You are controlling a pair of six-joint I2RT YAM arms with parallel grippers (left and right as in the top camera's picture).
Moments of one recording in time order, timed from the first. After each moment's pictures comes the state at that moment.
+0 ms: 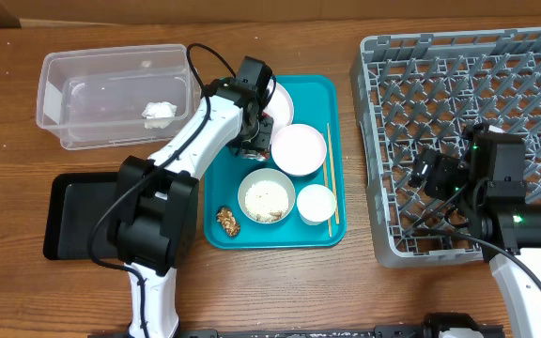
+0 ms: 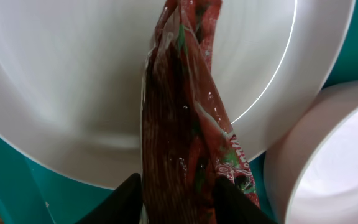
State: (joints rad) left arm -0.38 2.11 1.63 -0.86 0.01 -0.21; right arm -0.02 1.05 0.92 -0.78 0.01 0.31
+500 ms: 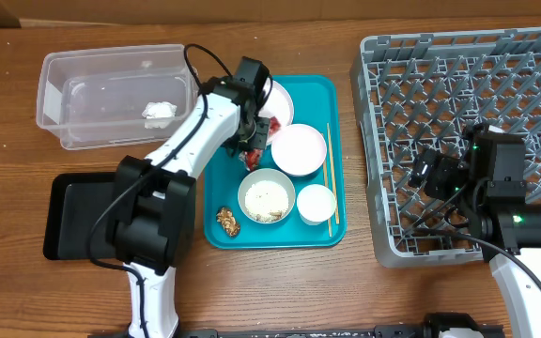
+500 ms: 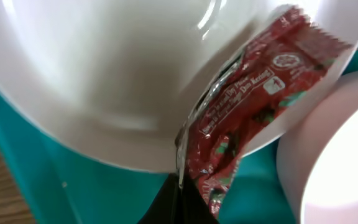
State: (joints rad) left arm -0.36 2.11 1.66 -0.94 0.00 -0.21; right arm -0.02 1.05 0.92 -0.78 0.01 0.31
